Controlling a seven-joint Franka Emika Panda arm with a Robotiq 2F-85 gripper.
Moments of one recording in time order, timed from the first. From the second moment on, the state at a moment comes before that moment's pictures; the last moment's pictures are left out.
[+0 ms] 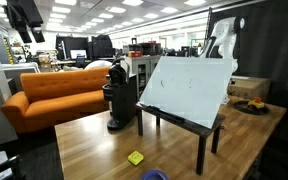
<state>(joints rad) 0.09 -0.93 0.02 -2.63 0.03 1.90 -0.04</state>
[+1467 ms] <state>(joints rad) -0.09 -0.21 -0.34 -2.56 -0.01 2.50 -0.28</state>
